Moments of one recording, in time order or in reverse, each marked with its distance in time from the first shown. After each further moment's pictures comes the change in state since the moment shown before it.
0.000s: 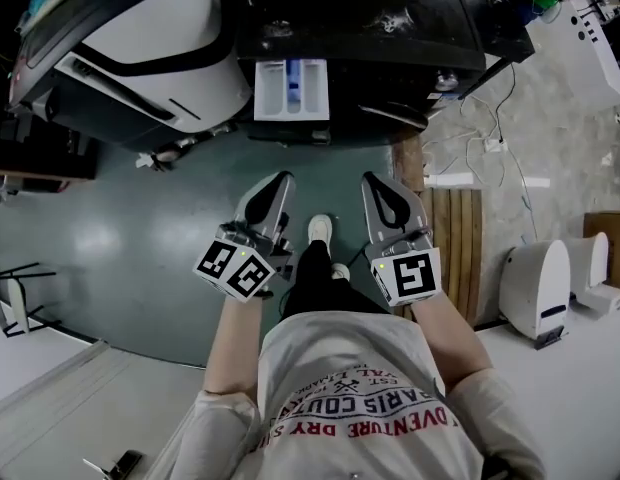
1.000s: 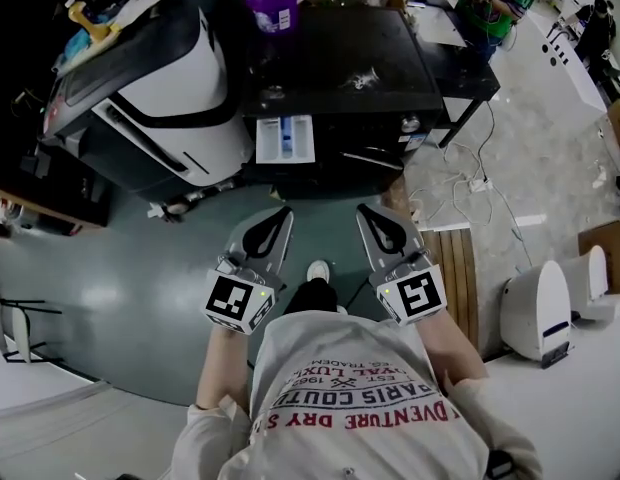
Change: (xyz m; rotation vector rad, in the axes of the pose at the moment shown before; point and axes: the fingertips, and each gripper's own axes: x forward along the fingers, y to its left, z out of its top) left arm -0.035 -0.116 0.067 0.571 0.075 -0.068; right arm -0.073 0.010 0.100 -0.060 -0.123 0.077
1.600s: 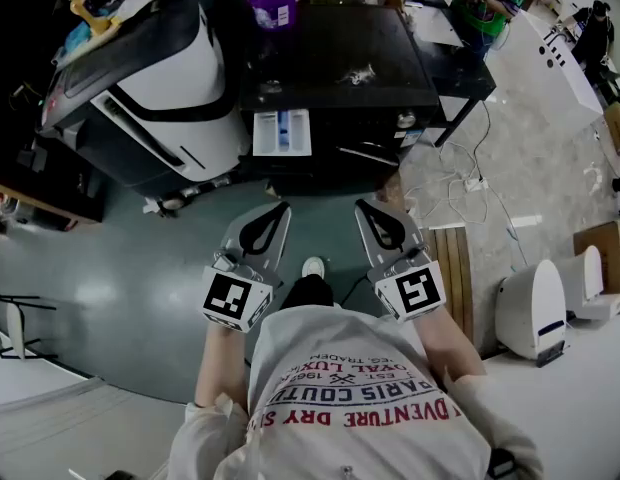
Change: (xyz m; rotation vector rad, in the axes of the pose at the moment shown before) left arm -0.010 -0.013 0.006 0.042 -0.005 0.005; right arm -0.013 0.005 0.004 -0.022 0.004 0.001
